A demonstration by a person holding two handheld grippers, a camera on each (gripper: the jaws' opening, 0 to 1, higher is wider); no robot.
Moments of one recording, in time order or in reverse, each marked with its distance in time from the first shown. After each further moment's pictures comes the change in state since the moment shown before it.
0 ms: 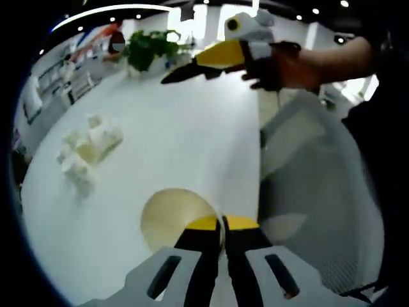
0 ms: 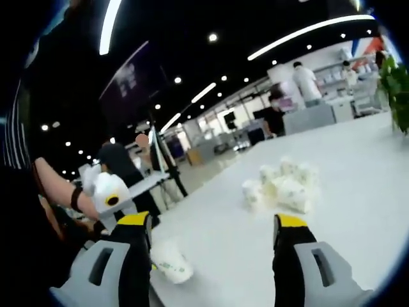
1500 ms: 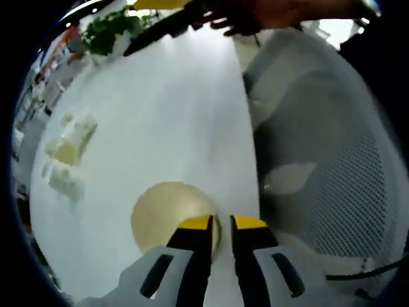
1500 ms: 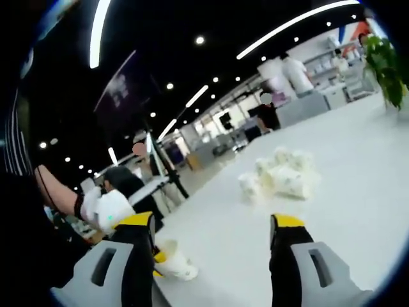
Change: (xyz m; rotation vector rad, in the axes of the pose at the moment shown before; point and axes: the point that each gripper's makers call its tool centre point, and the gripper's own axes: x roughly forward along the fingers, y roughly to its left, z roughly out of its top) left arm 0.017 0.001 -0.043 0.180 0.228 -0.009; right arm -0.008 -0.010 -0.015 0.100 -0.020 -0.002
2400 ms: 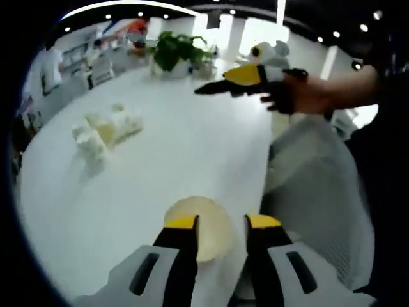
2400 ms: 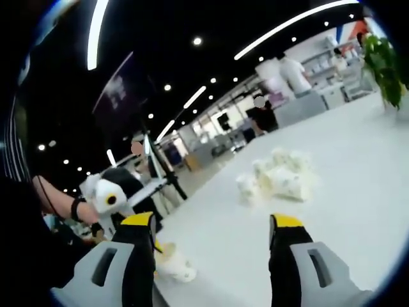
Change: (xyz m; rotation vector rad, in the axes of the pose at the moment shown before) left arm -0.056 0.022 0.030 -0.429 -0.421 0.076; right arm 0.002 -0.002 0.005 0.009 -0.003 -0.012
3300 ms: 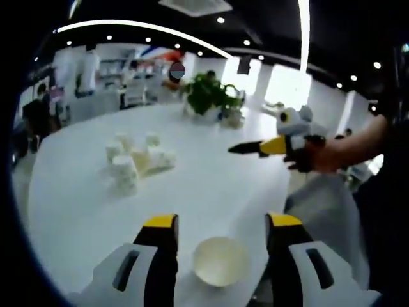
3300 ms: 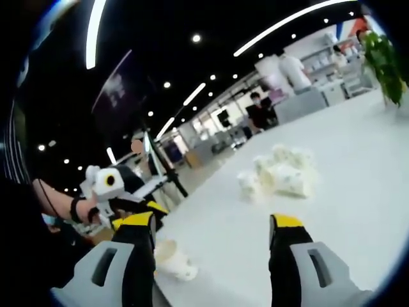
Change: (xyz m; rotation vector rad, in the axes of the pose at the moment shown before) left arm -0.024 0.025 0.046 -0.081 -0.273 0.100; right arm 0.003 0.000 -0.004 0.009 0.024 0.002
